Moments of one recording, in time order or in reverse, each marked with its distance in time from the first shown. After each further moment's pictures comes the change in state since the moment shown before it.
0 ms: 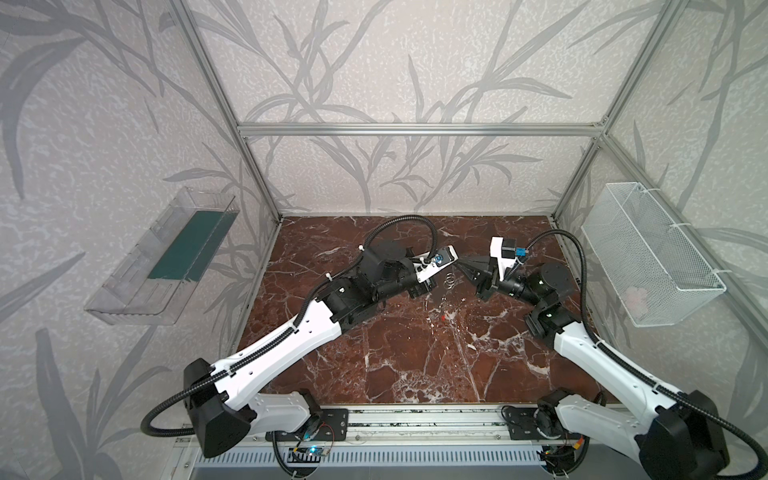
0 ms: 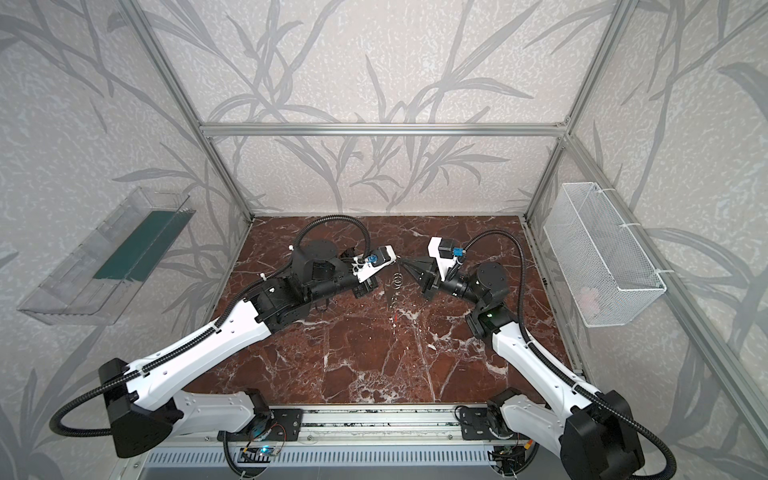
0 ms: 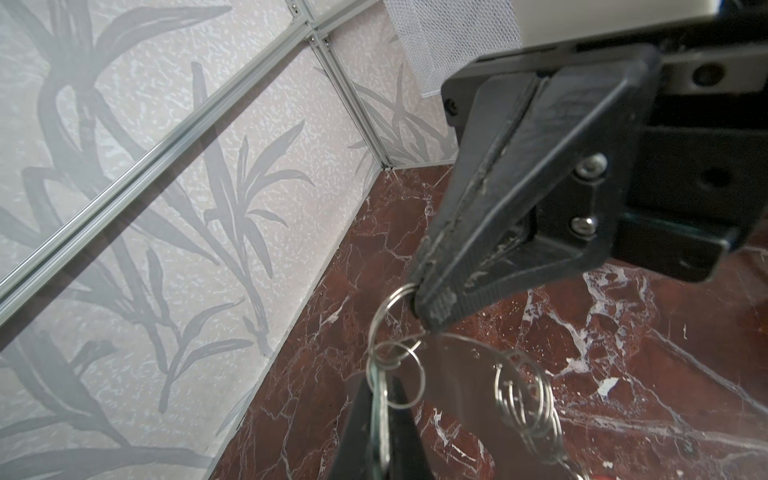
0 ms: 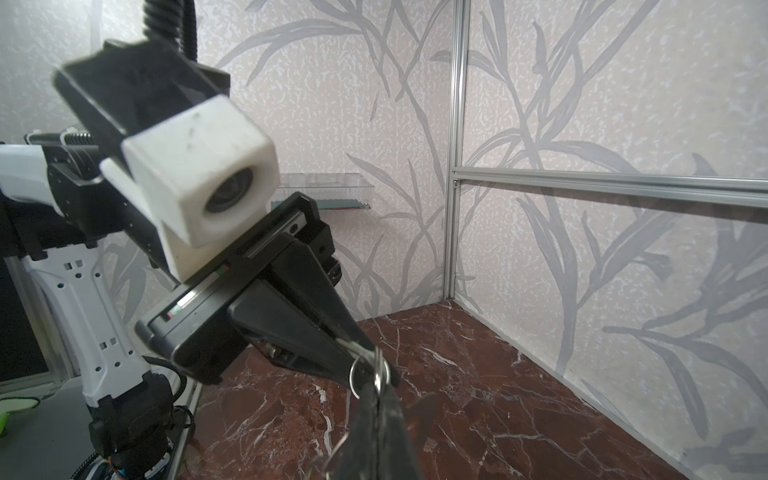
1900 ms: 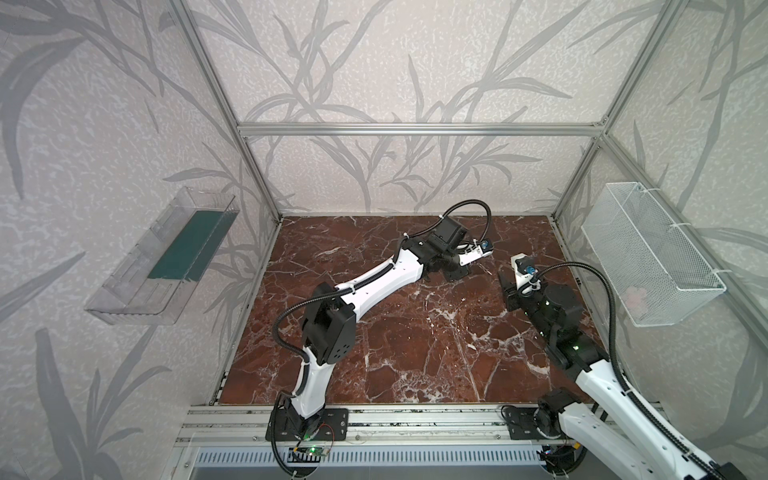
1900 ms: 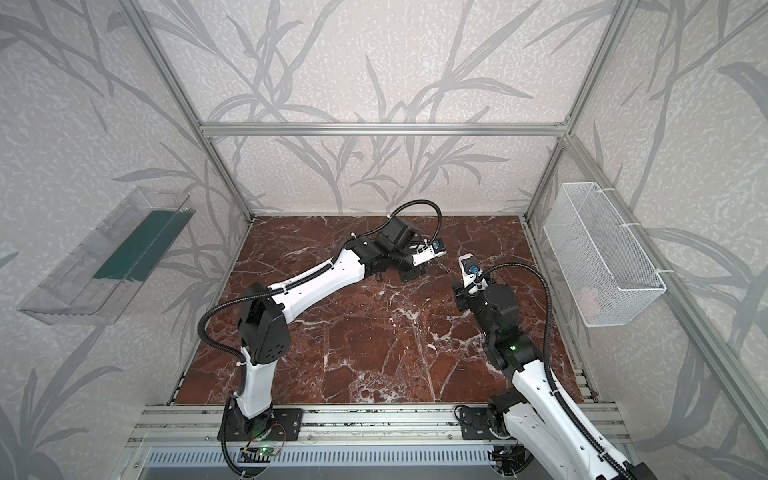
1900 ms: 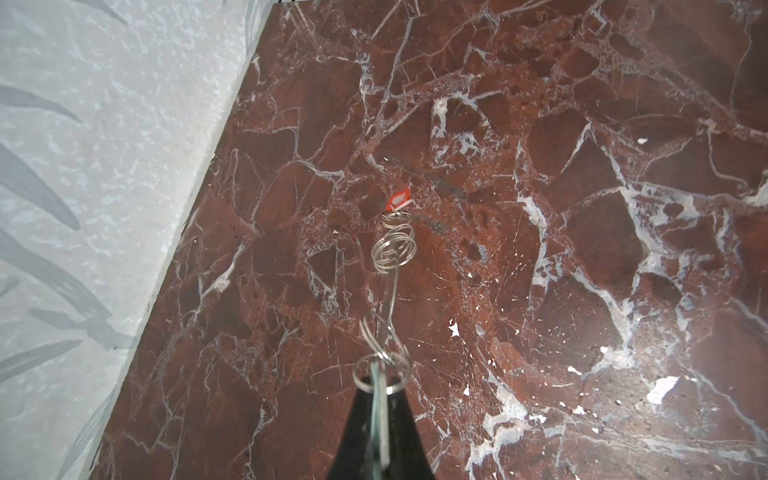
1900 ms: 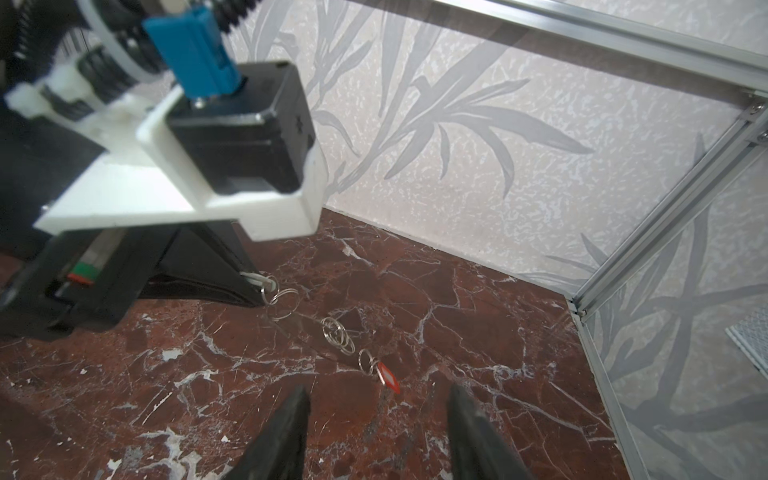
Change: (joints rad) left arm 0.026 0.749 0.558 -0.280 0.052 0.020; right arm -0.071 -0.329 -0.169 -0.612 0.902 -0.346
